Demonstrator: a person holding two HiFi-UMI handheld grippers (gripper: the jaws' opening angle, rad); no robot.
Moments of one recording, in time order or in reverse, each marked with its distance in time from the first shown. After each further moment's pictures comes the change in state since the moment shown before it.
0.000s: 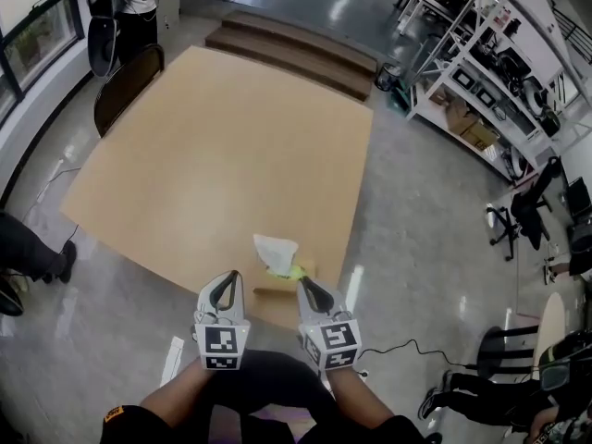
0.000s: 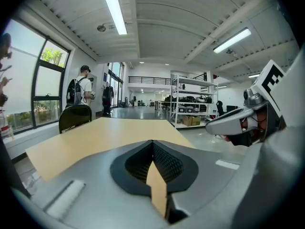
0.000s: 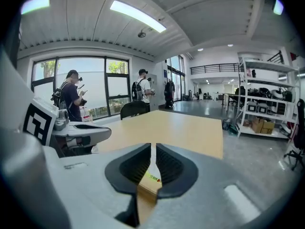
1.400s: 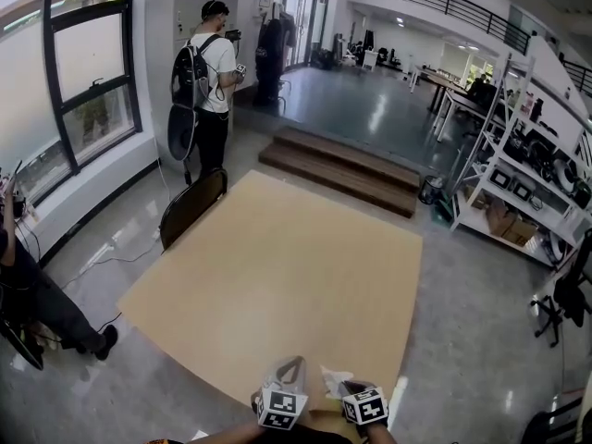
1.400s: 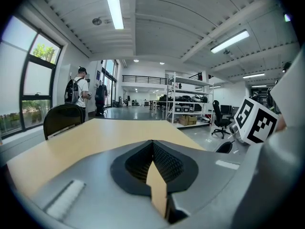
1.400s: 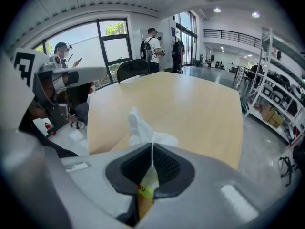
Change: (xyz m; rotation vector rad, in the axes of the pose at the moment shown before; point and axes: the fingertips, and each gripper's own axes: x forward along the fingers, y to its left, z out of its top) left arm 0.108 0.036 -0.018 0.015 0.014 -0.091; right arm 0.128 -0.033 -0.110 -0.035 0.471 0.088
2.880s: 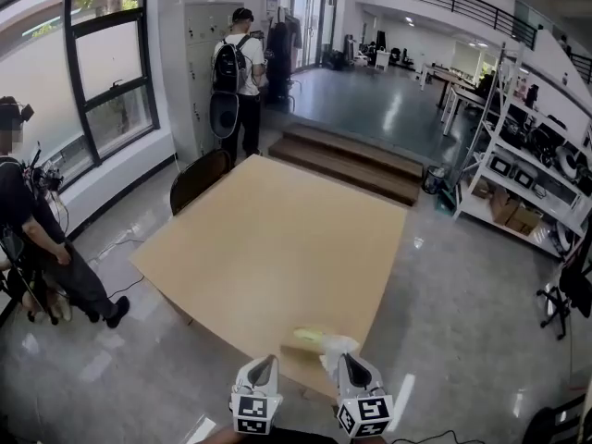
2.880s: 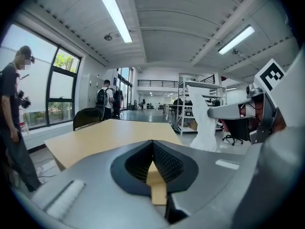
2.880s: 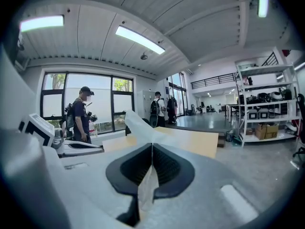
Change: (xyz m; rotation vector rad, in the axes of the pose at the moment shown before) left arm -0.148 -0.112 -0.018 -0.066 -0.055 0.209; right arm -0.225 0.022 0.001 0.015 -0.687 -0.043
